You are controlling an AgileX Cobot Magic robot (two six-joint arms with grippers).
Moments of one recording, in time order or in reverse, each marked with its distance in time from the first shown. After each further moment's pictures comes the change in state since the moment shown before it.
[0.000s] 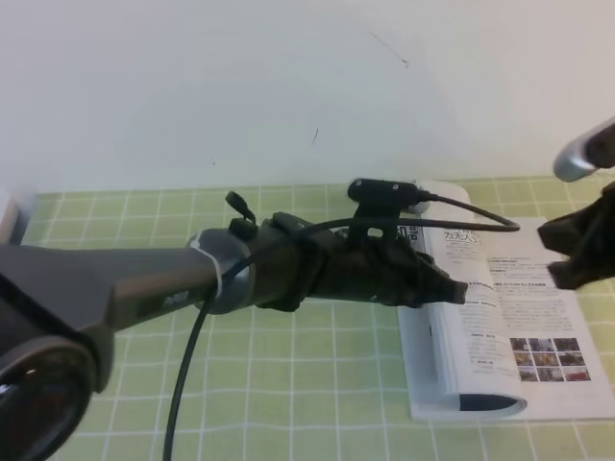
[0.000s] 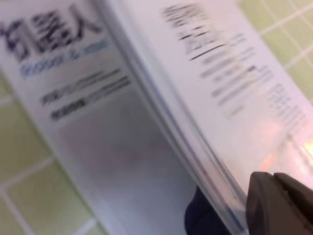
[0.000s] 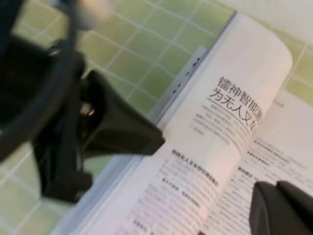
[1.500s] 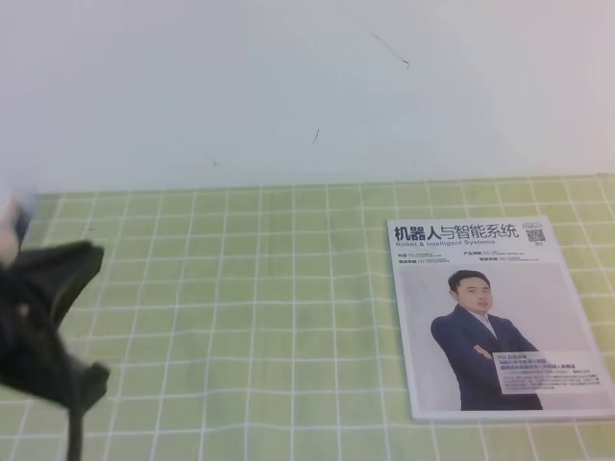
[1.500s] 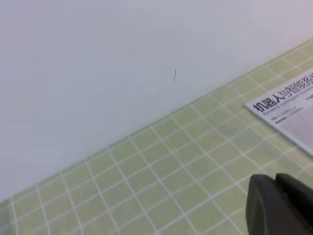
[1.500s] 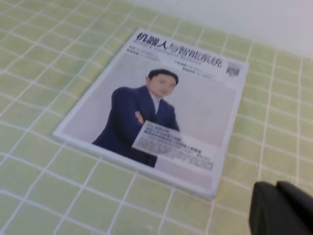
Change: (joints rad) left arm 0.147 -1.262 0.648 1.637 0.074 -1.164; right arm 0.000 -1.186 0.506 -0.539 0.286 0.606
